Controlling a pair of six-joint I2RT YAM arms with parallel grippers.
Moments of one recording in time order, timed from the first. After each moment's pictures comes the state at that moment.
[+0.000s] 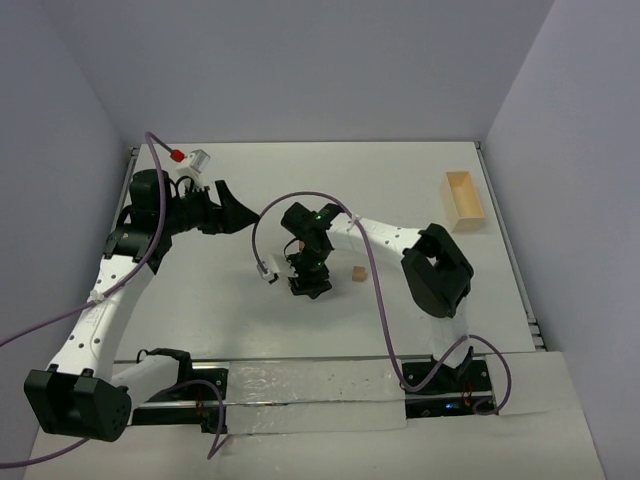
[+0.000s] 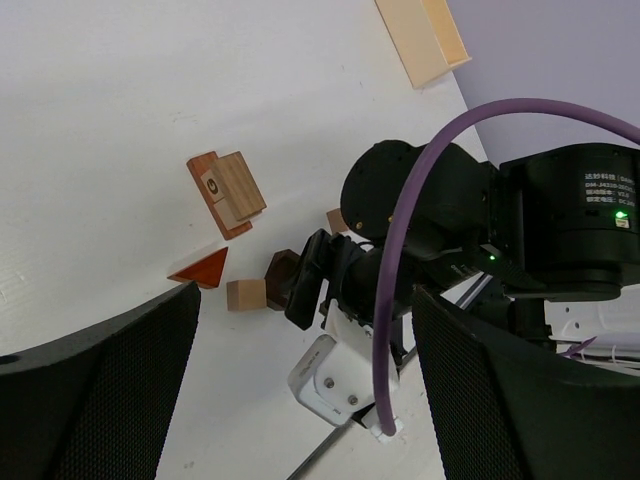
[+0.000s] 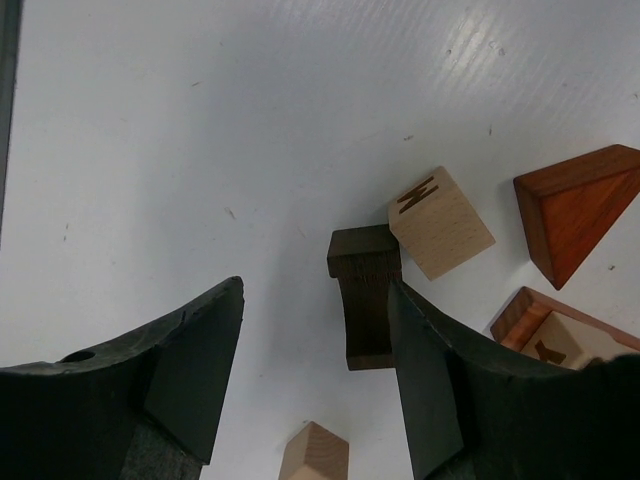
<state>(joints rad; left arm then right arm) -0.18 1.08 1.04 -0.42 0.64 -0.38 0.85 1.94 1.49 -0.96 -0.46 -1.08</state>
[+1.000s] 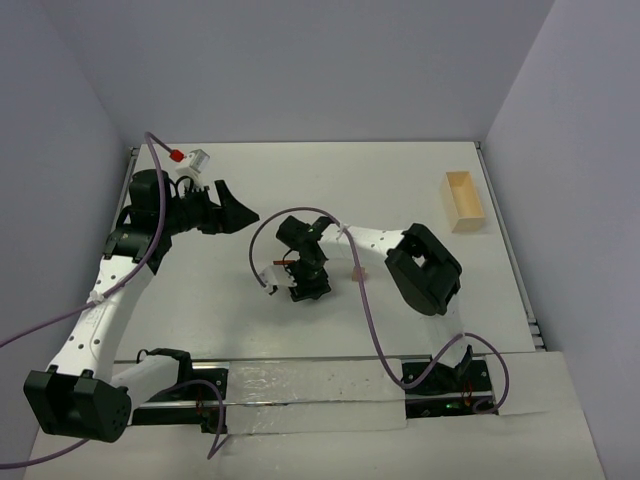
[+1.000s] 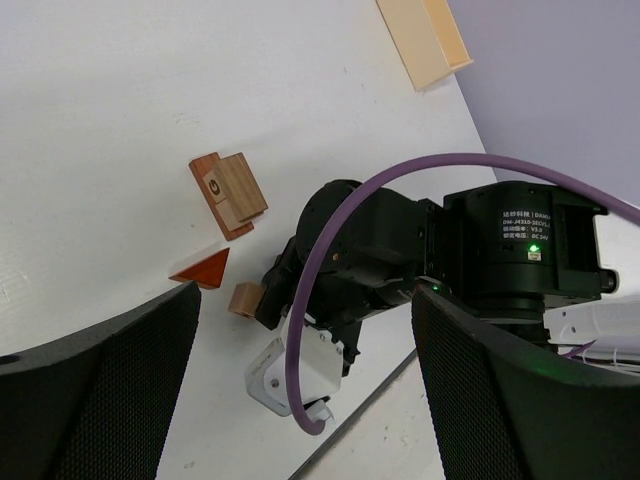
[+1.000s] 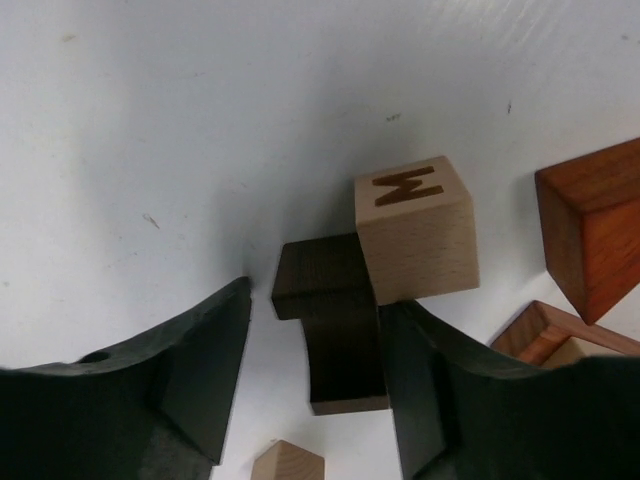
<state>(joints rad) -0.18 1.08 1.04 -0.42 0.63 -0.39 0.89 2.01 1.44 -0.84 -0.29 -1.08</state>
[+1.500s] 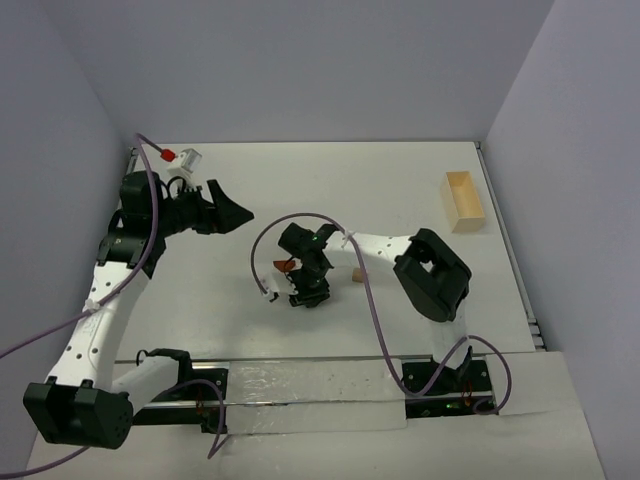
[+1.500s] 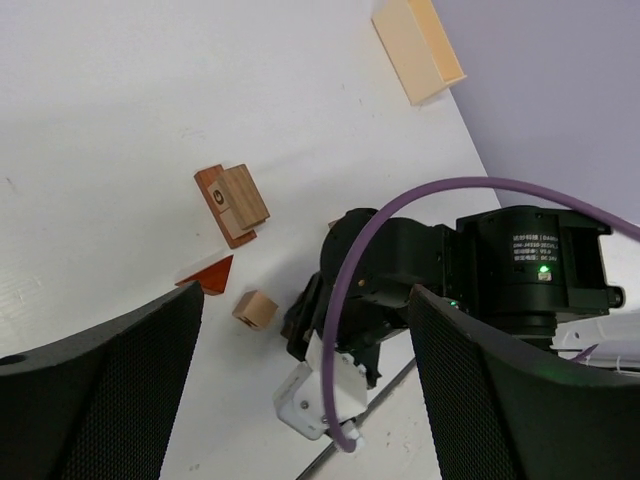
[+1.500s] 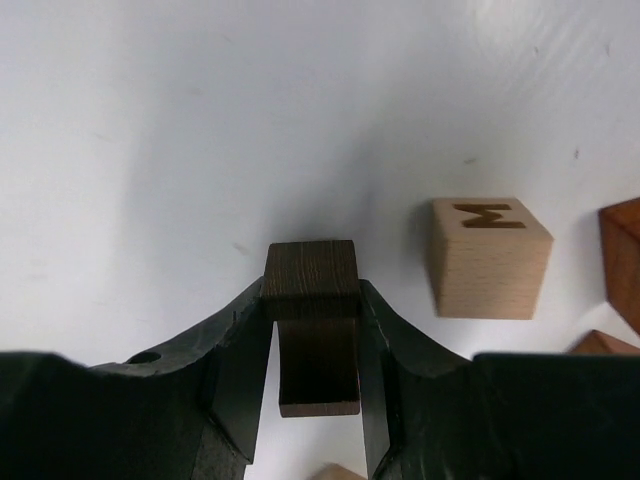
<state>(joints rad) -0.15 1.05 1.04 -0.42 0.64 -0.38 0.92 1.95 1.34 -0.80 -0.34 -1.04</state>
